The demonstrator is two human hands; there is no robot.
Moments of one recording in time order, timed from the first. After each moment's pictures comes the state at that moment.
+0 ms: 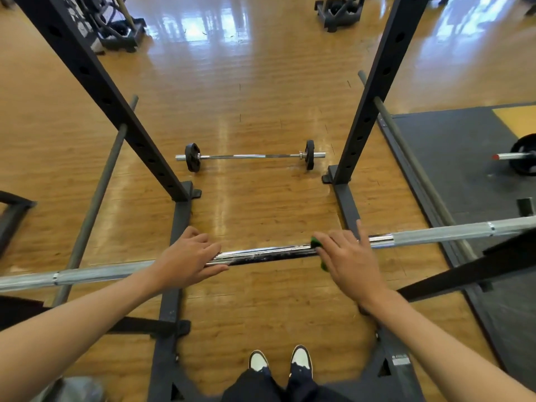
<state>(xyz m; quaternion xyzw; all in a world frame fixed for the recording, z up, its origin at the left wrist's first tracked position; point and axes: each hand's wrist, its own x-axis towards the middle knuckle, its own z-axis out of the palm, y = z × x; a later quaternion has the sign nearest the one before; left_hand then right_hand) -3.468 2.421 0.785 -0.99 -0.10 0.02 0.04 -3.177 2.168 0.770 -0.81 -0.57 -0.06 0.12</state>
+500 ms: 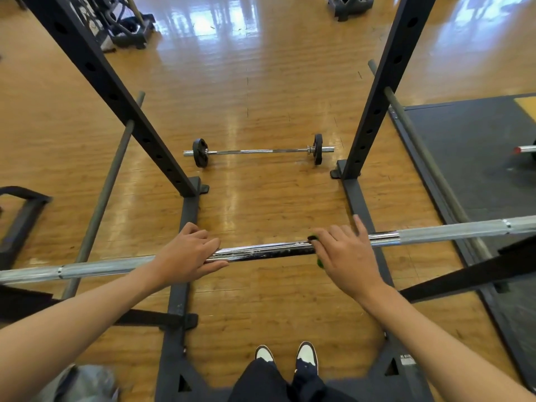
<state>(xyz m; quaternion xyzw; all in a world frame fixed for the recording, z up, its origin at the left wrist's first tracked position) -3.467 2.418 0.785 -0.99 -0.11 0.04 0.03 -3.181 2.176 0.771 -0.81 -0.57 -0.05 0.14</state>
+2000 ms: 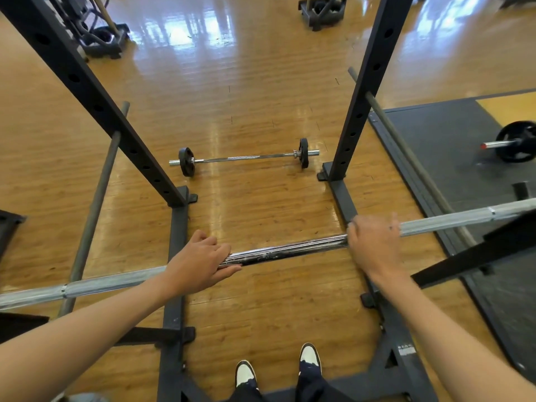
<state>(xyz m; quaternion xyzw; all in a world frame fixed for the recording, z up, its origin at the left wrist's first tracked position) -3.469 2.418 0.782 -0.99 -0.09 0.00 0.06 -3.168 2.179 0.785 -0.92 -0.38 -0.03 0.12</state>
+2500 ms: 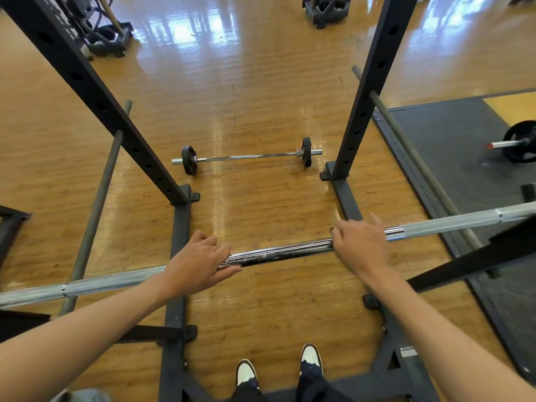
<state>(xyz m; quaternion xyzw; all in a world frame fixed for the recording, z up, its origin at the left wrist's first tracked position) -3.470 2.419 0.782 -0.99 -0.09 0.00 0.05 -3.179 2.199 0.781 -0.89 -0.43 -0.01 0.12</state>
